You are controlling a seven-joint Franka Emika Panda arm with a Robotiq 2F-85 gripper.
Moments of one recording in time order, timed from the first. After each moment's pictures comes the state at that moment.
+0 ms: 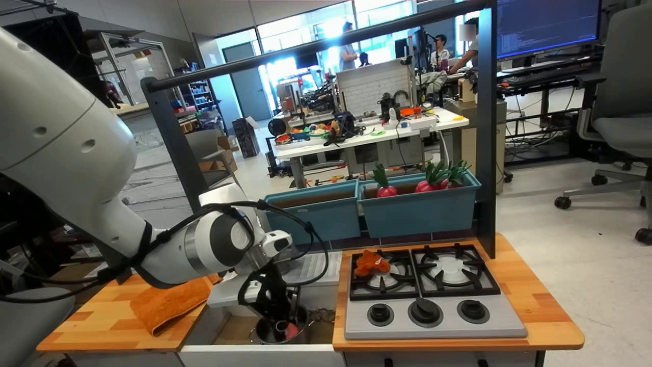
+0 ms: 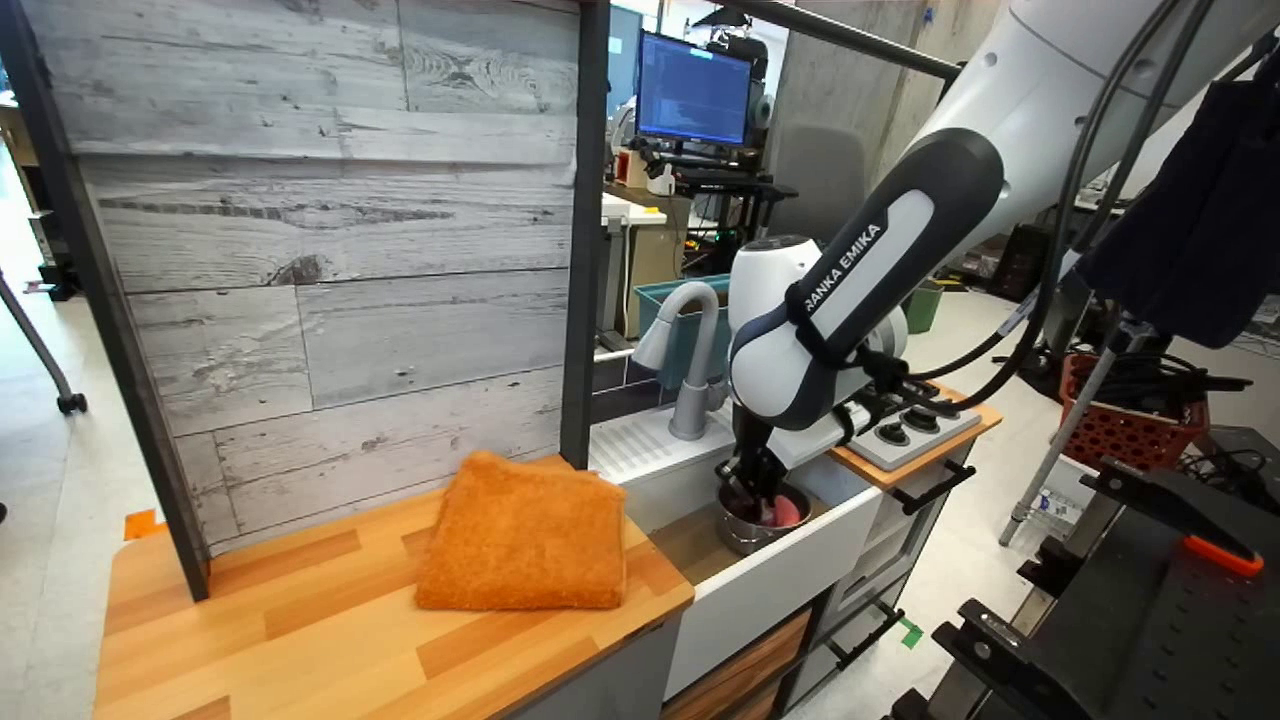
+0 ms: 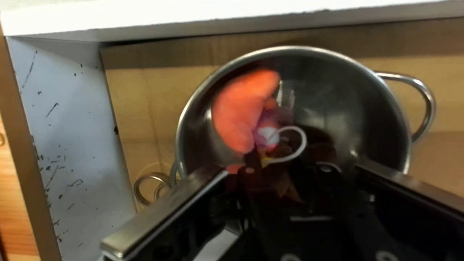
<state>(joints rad) 0.06 1.33 -0.15 -1.35 -0.09 2.61 0.11</state>
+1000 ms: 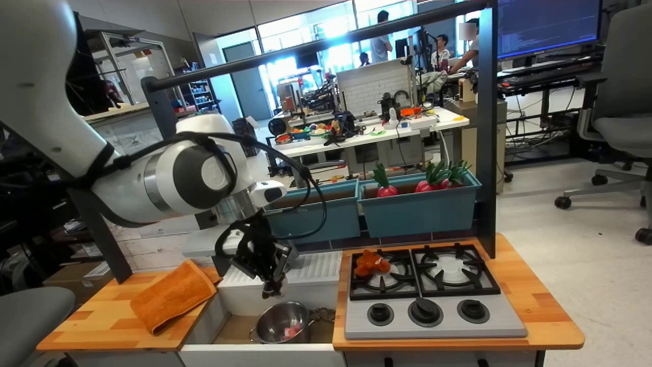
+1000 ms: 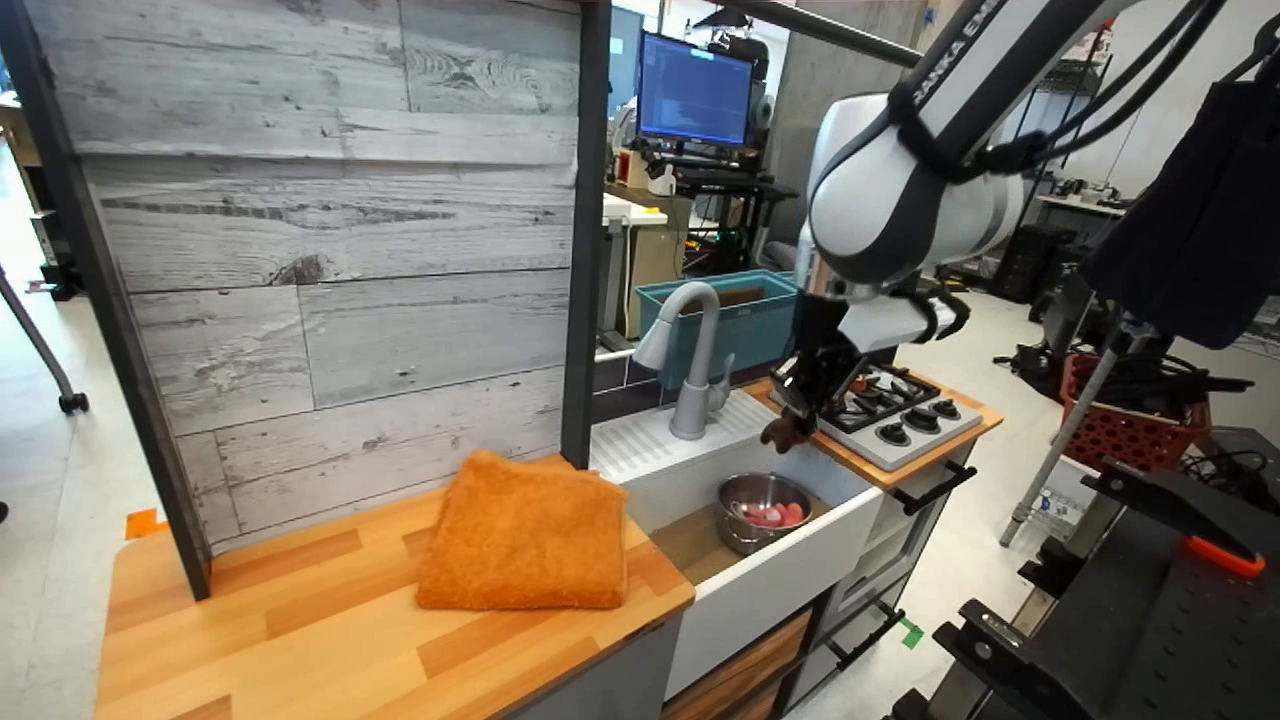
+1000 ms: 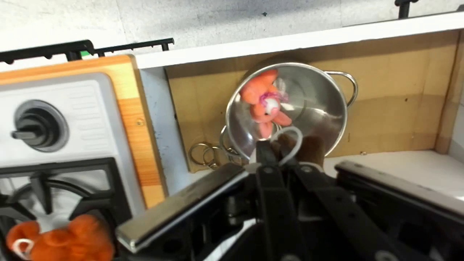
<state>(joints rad) -0.02 0.90 -0.11 -1.79 -0.05 2.67 0.05</state>
